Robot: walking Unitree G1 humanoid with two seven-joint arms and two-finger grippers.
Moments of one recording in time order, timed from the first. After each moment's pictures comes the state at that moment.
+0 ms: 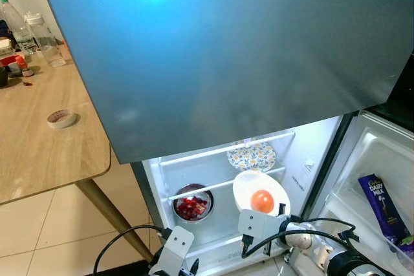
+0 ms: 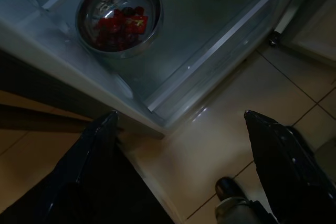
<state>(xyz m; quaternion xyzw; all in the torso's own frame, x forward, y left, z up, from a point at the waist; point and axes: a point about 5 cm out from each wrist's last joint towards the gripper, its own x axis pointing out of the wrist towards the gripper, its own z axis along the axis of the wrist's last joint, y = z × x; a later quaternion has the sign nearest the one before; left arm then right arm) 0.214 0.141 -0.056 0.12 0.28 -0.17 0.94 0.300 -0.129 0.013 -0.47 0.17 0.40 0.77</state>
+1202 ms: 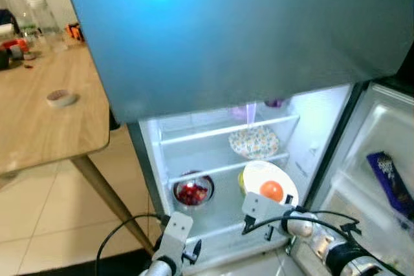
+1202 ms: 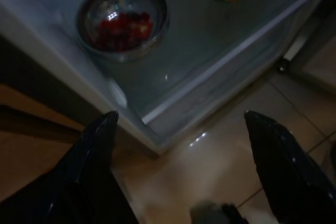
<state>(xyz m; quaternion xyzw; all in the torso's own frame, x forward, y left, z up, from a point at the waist) 0.238 0.138 -0.039 0.09 0.23 -0.14 0.96 0.313 -0.136 0.022 -0.43 0.20 0.35 0.81</state>
